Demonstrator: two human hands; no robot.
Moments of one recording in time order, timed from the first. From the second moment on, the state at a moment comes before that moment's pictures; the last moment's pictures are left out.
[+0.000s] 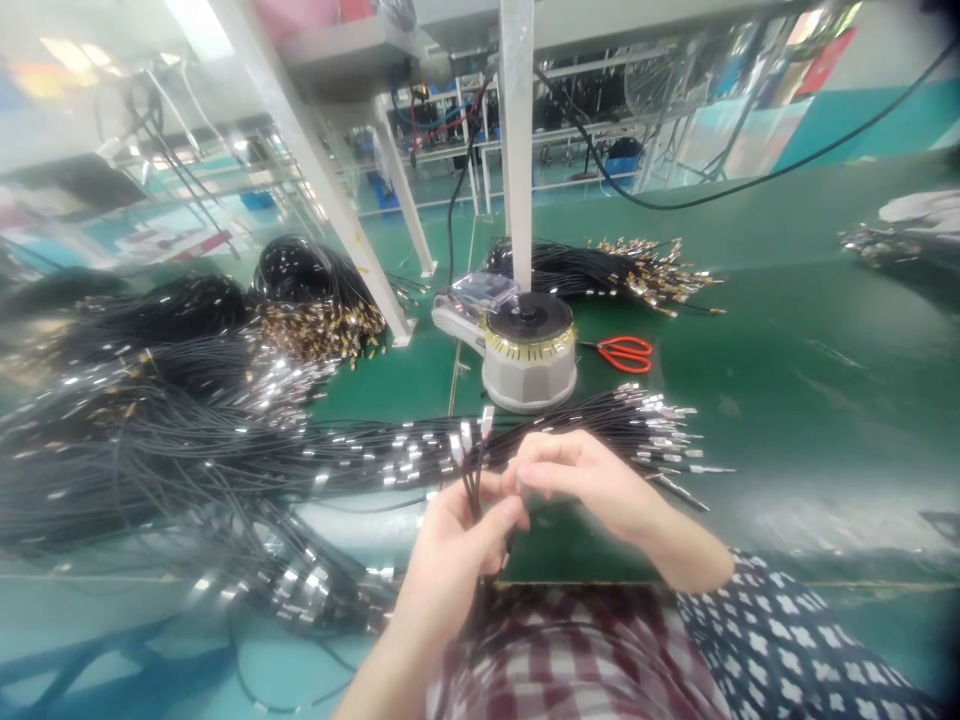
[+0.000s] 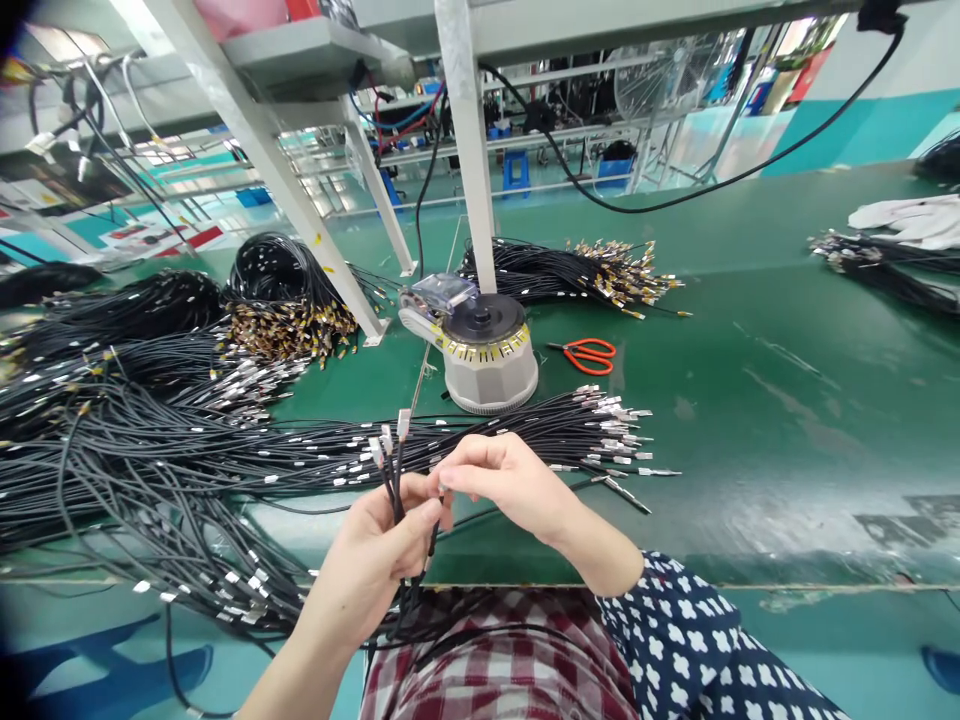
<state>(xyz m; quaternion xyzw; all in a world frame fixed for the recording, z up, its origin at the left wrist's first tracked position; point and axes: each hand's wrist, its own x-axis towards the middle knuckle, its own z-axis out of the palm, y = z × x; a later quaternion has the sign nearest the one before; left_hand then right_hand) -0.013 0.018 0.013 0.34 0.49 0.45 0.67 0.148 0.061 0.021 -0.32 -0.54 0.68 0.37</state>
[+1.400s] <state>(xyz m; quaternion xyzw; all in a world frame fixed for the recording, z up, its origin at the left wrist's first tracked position) -0.012 0.015 0.013 0.27 0.50 0.52 0.64 0.192 0.166 0.023 -0.56 -0.54 0.25 0.57</state>
